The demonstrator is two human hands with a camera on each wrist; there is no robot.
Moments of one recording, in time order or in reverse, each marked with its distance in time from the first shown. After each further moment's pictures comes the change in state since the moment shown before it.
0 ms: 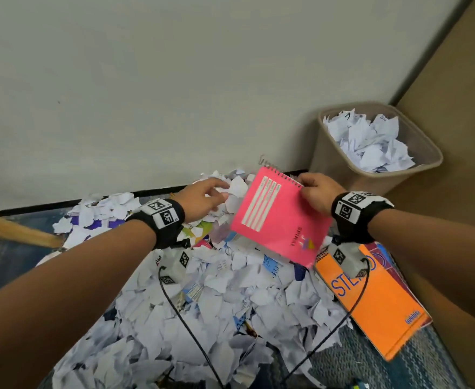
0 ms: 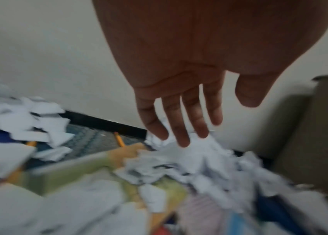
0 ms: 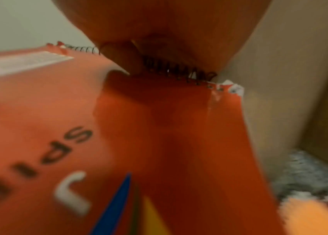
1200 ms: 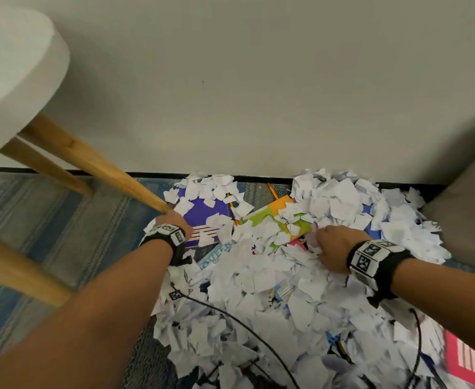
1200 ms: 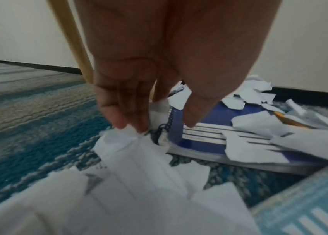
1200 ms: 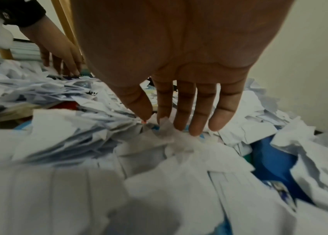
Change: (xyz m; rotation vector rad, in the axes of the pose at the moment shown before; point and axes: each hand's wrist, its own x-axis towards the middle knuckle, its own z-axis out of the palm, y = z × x) left_hand -0.116 -0.203 -0.100 0.493 0.239 -0.908; right_hand 0.000 -0.102 0.165 -0.894 -0.523 -0.228
